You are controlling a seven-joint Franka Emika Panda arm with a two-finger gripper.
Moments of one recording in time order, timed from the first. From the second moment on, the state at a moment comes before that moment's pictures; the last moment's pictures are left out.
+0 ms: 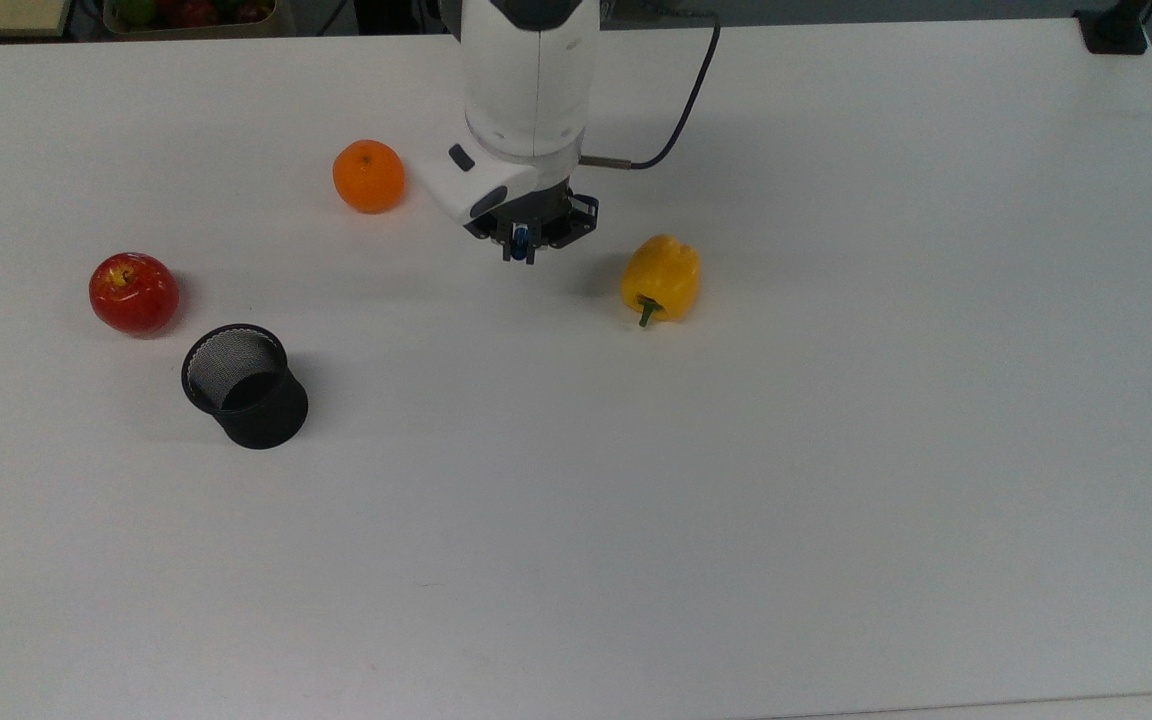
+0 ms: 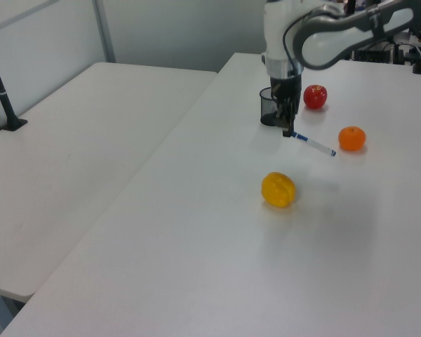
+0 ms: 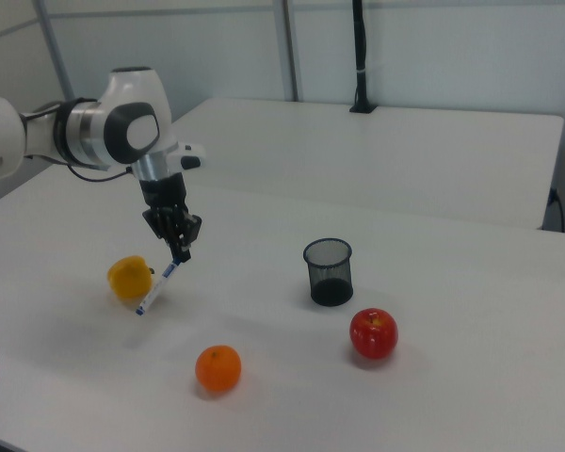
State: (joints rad) arm 0.20 0.36 -0.04 -1.63 -0.06 1.91 0.22
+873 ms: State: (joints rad) arm 0.20 0.40 -0.03 -1.63 -0.06 1.96 0.22
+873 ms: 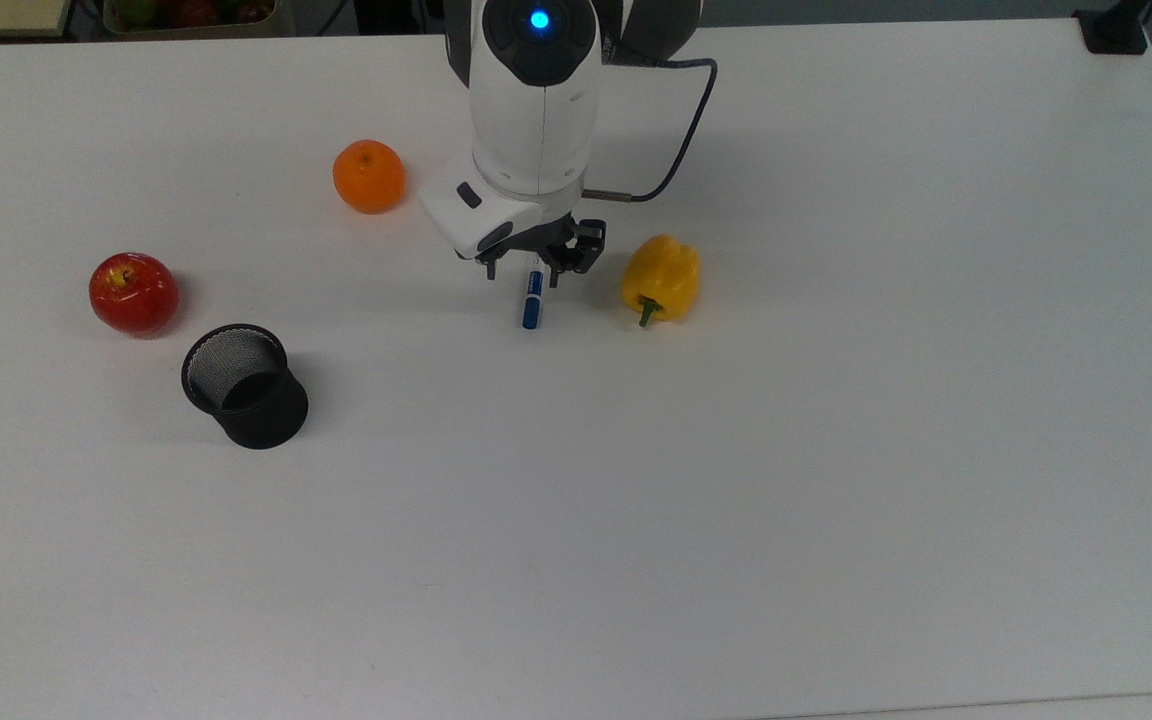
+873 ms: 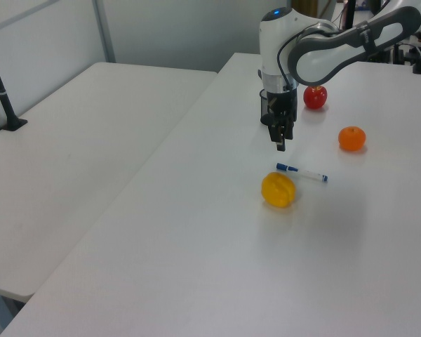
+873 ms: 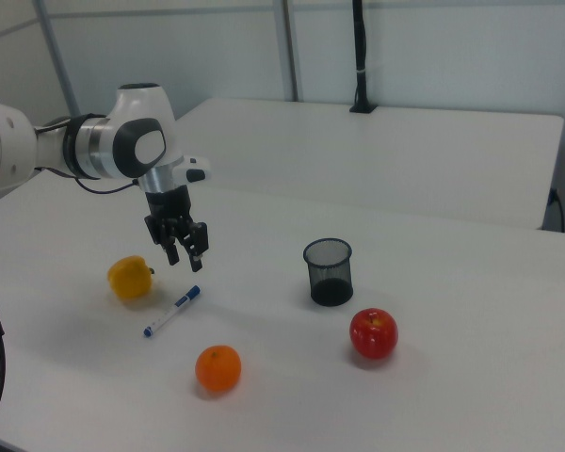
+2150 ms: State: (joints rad) arm 0.18 0.07 -0.03 -1.59 -0.06 1.67 0.05
